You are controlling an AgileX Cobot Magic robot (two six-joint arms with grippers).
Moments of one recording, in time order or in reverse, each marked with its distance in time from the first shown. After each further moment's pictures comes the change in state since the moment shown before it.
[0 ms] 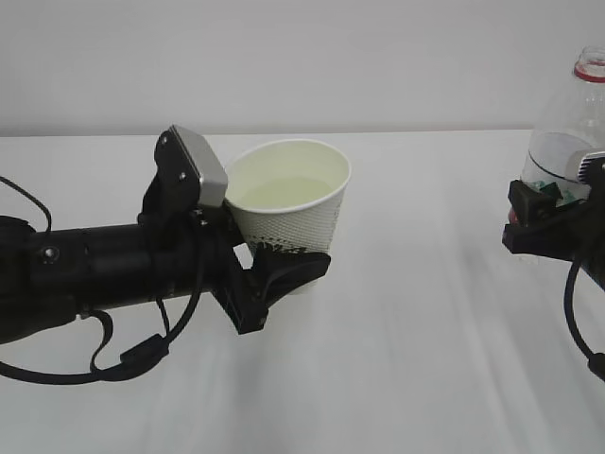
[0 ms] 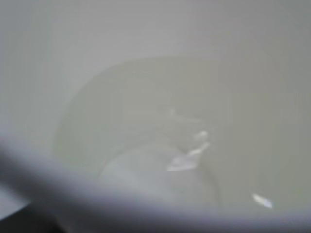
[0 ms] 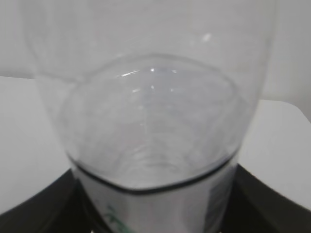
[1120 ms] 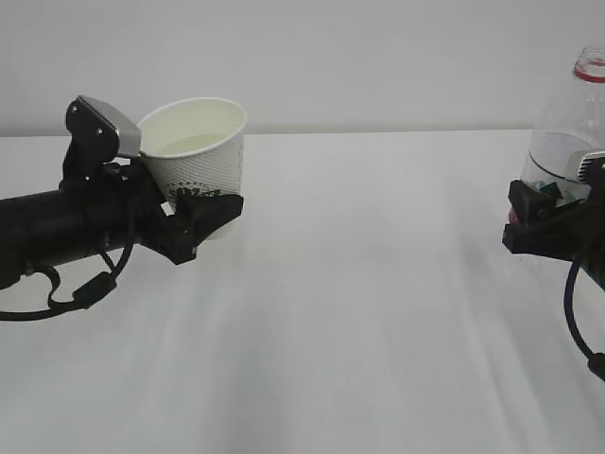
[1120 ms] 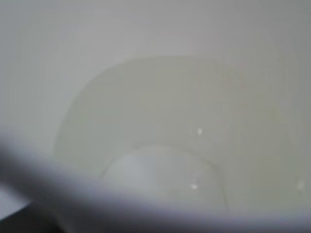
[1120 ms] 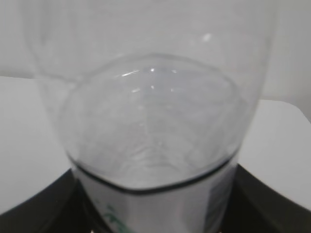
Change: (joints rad) left arm 0.236 0.000 0.000 -0.042 0.000 0.001; right arm 0.000 0.000 0.000 0.002 0.000 0.000
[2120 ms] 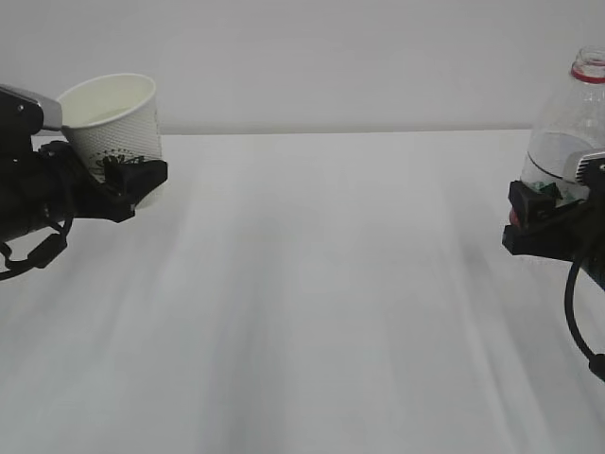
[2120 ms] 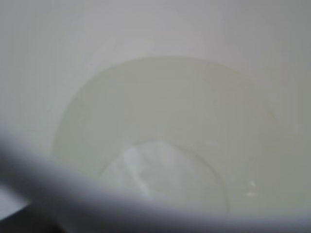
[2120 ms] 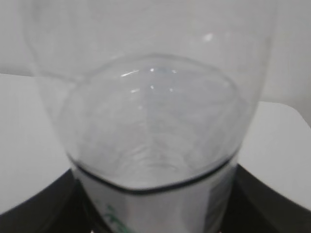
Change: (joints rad) left arm 0.202 0.000 0.000 -0.091 0.000 0.000; right arm 0.000 0.000 0.000 0.000 0.000 -0.019
